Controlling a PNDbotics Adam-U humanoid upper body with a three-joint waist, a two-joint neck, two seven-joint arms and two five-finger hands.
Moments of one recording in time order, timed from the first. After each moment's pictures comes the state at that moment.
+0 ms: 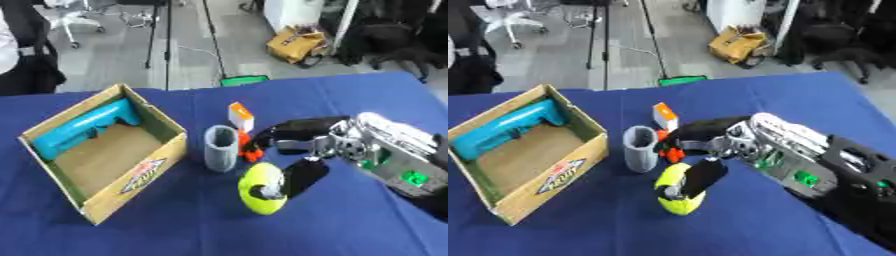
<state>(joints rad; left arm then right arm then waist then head) -0.28 0.15 0.10 -1.99 -0.18 -0.34 0.29 -0.70 -0.79 0.67 -1.81 0.52 0.28 0.69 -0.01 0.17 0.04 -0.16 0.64</state>
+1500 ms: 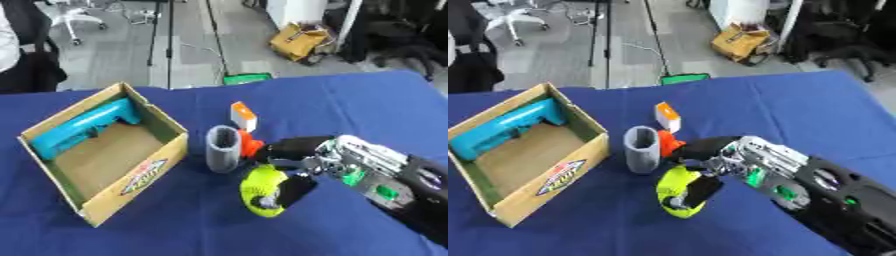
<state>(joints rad) -0.28 0.14 0.09 -1.99 -0.16 -0.34 0.27 -0.67 -0.73 0.69 -1.64 0.64 0.15 0.65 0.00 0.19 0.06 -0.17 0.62</state>
